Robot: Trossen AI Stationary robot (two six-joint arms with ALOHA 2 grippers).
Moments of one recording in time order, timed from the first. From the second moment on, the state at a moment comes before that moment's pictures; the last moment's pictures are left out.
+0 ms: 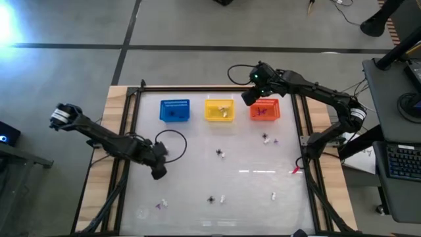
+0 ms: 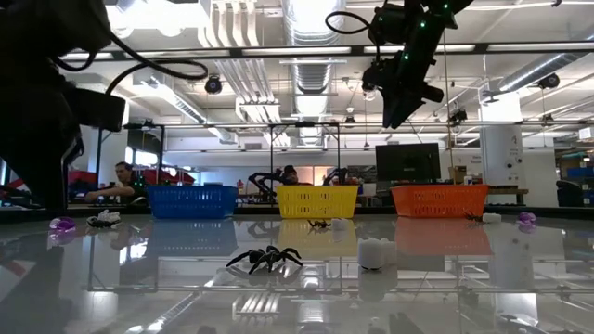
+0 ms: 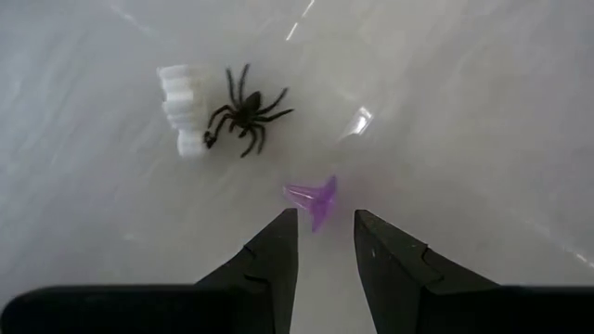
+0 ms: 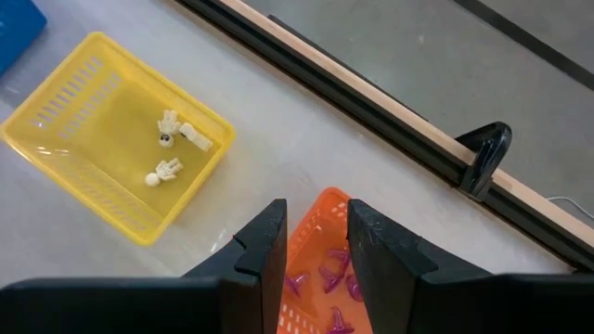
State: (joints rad) left arm -0.37 1.17 0.54 -0.71 -0.17 -0.93; right arm -0.61 1.49 1.33 -0.85 0.18 0.28
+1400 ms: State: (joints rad) left arm -0.28 1.13 0.68 -0.65 -0.13 -0.78; right arm -0.61 1.49 1.35 -0.88 0.08 0.29
